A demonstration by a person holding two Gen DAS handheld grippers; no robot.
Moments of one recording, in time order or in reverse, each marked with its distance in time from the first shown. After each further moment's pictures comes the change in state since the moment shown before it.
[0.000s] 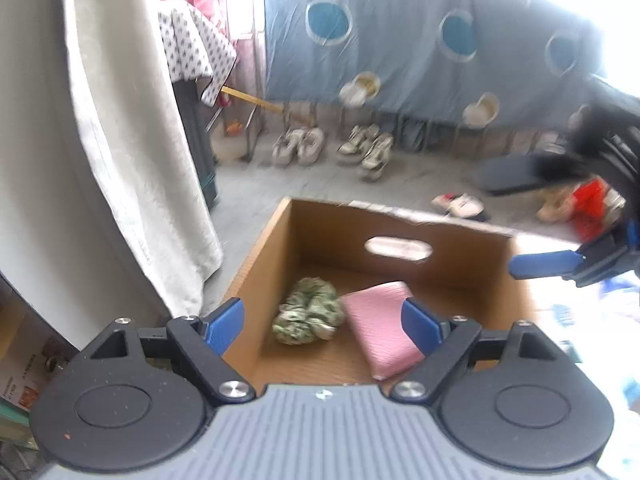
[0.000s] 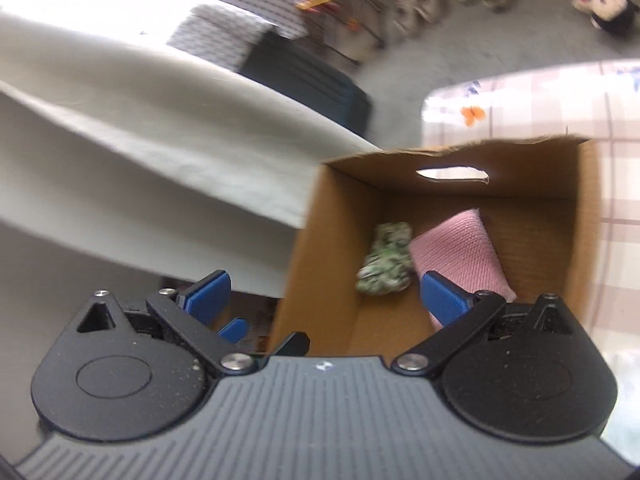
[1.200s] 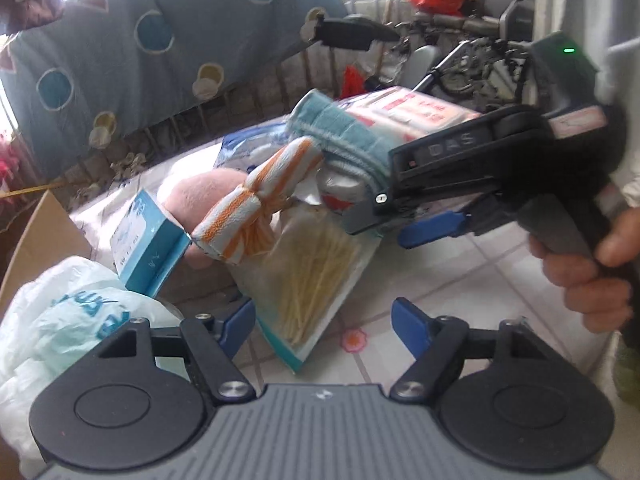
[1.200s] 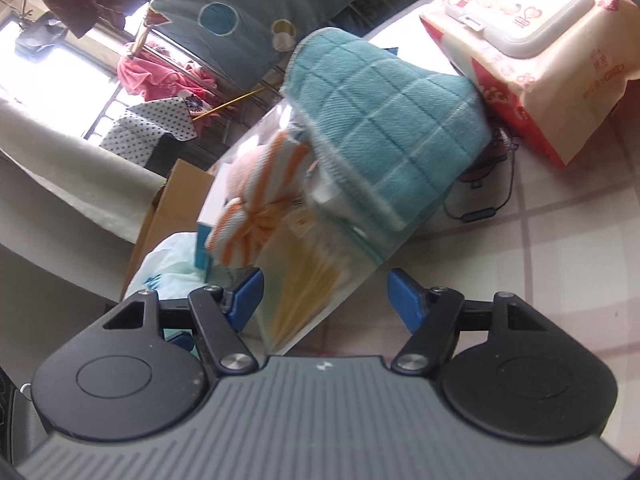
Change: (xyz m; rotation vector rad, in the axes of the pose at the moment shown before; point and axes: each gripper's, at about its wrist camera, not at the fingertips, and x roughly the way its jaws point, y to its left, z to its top) left arm -0.031 -0.390 -0.211 0.543 0.021 -0.319; right arm -0.311 -0.328 -0.204 0.099 -0.315 -0.183
